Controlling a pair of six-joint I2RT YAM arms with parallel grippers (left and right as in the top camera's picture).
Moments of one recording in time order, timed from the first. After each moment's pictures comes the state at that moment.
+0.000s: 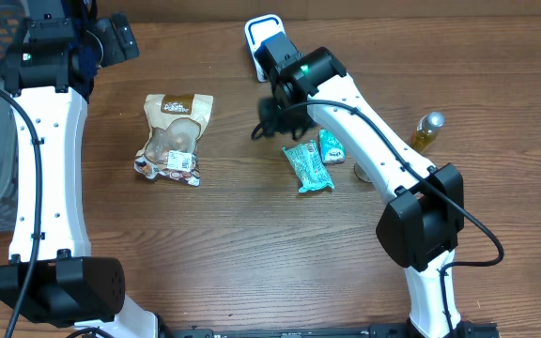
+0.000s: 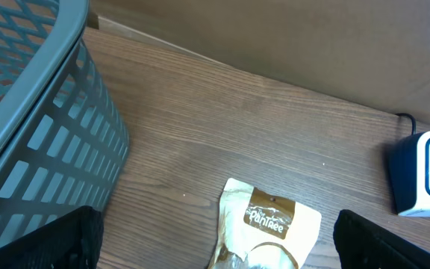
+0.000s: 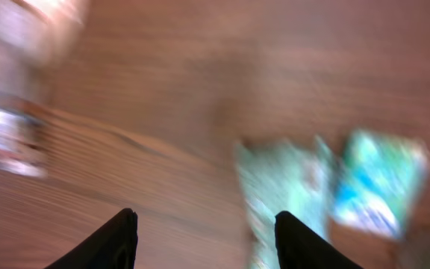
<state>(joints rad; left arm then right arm) 0.08 1.77 1.94 -0.93 -0.17 -0.21 0.57 2.18 2.10 -1.16 -0.07 0.33</state>
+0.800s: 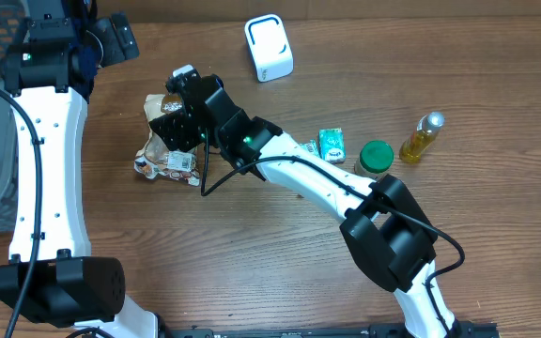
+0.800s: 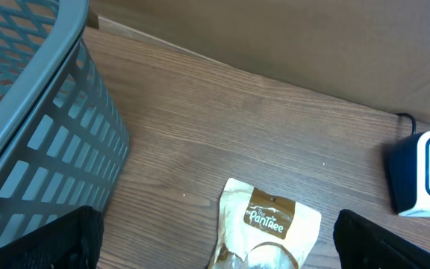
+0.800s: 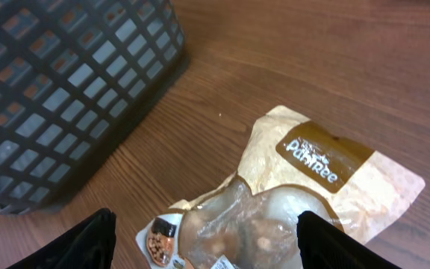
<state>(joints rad) 0.08 1.77 1.94 -0.93 -0.17 -0.21 0.81 2.18 1.74 -0.09 -0.14 0.33</state>
